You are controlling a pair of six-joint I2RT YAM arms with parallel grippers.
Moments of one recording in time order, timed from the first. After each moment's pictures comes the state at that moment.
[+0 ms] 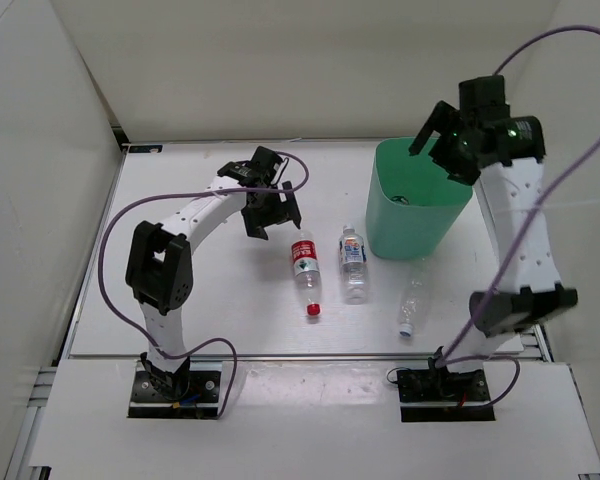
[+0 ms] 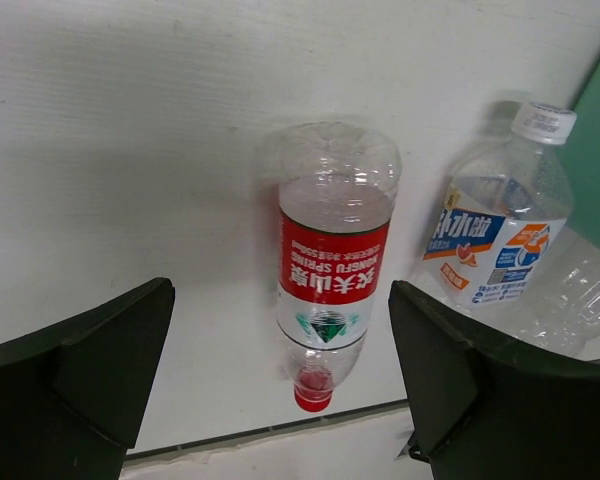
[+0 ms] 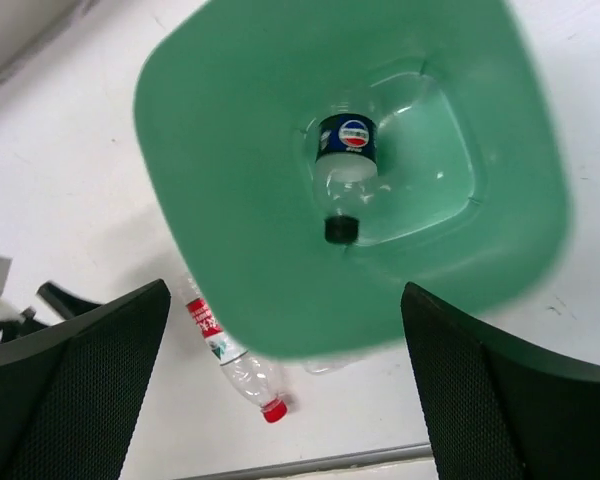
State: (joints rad) left arm -0.50 1.92 1.64 -0.89 0.08 -0.71; right arm 0.18 1.71 2.19 -1.34 0.10 0.62
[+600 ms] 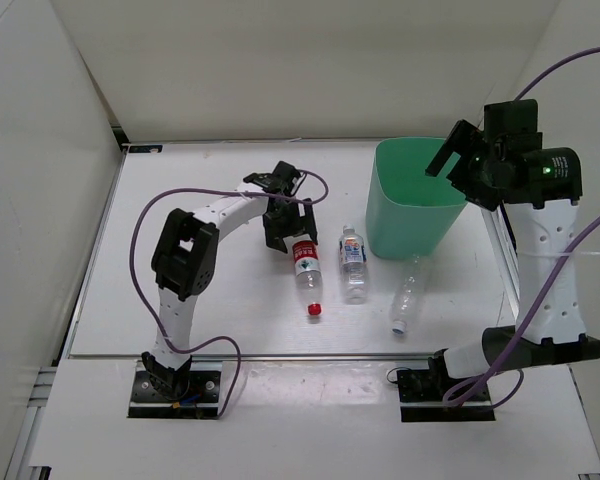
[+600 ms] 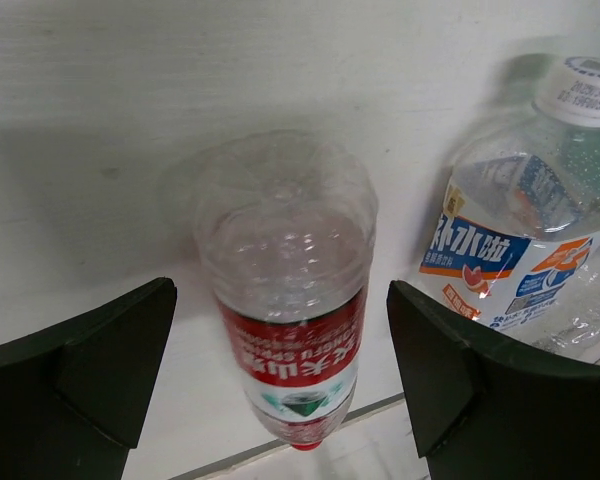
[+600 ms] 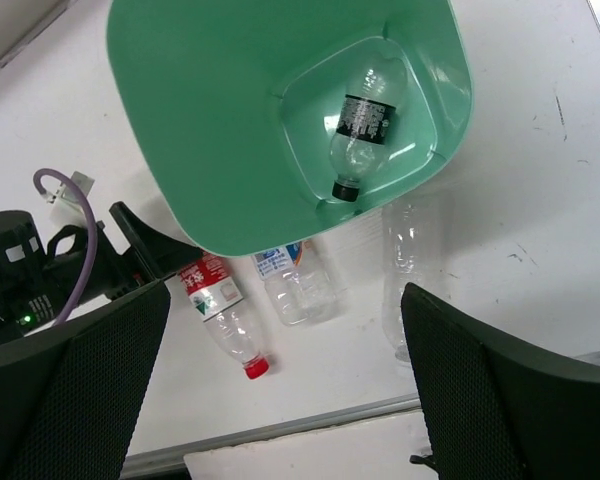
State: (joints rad) left arm -0.55 2.10 1.67 -0.79 0.22 -0.67; right arm 0.17 1.42 2.04 -1.41 0.12 0.62
